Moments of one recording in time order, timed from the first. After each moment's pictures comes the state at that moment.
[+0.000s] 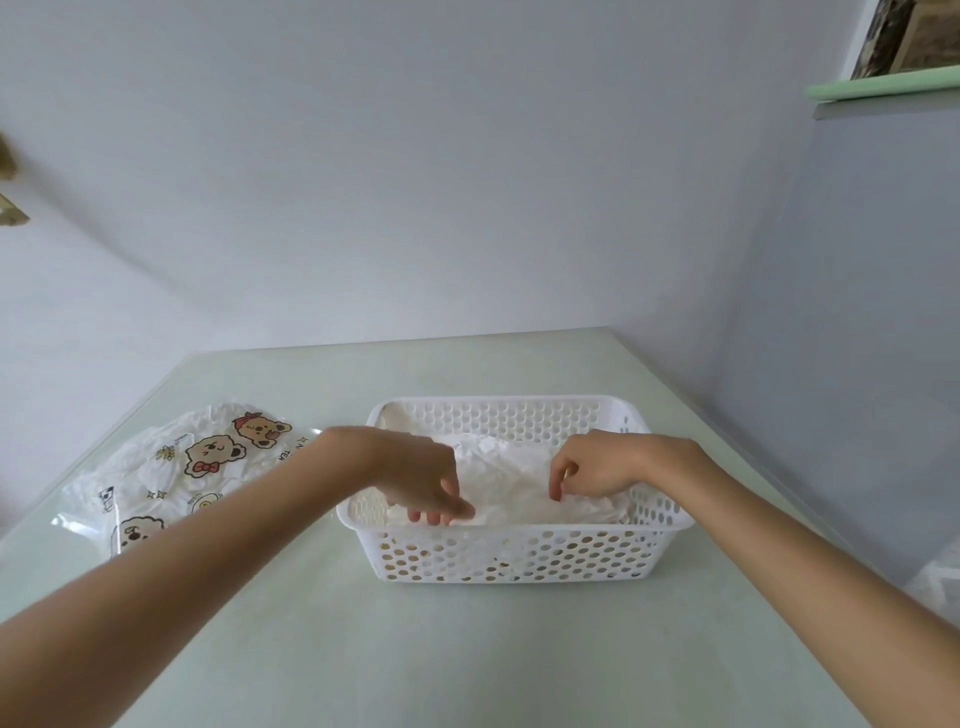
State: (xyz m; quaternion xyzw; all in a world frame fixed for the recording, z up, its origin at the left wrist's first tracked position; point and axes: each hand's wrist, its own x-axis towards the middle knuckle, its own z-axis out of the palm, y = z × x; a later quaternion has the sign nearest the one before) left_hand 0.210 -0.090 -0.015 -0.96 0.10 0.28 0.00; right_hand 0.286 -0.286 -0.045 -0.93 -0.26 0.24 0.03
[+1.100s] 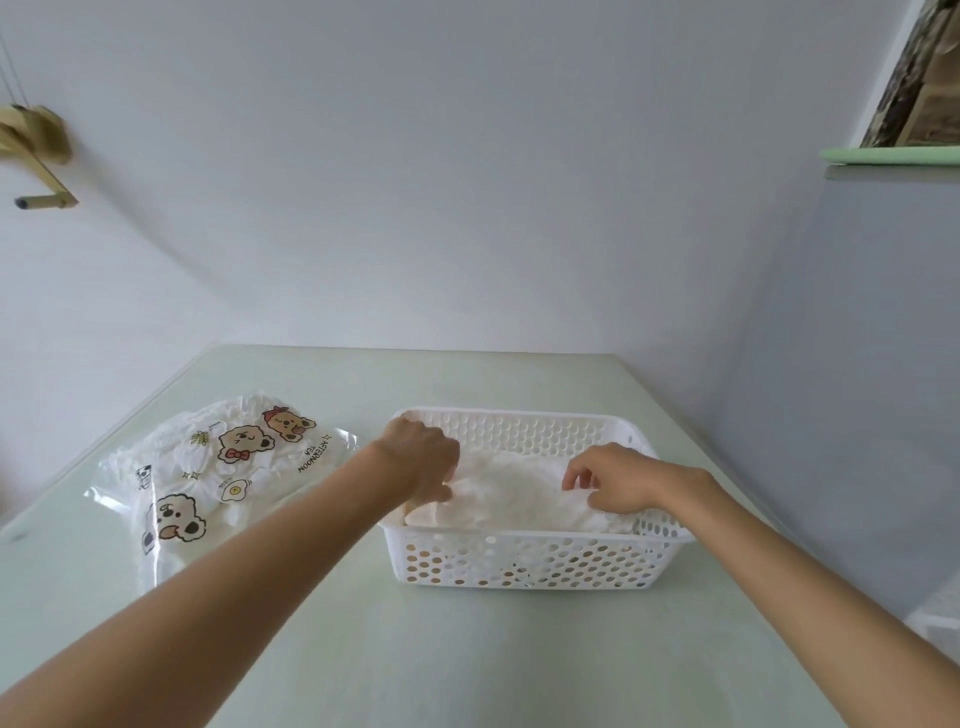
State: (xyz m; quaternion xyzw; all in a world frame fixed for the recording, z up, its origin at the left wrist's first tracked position) left_hand 0.222 -0.074 -0.039 -0.98 0.09 0.06 0.16; right_hand 0.295 -0.297 -0.053 -0.95 -0.27 0.16 0.02
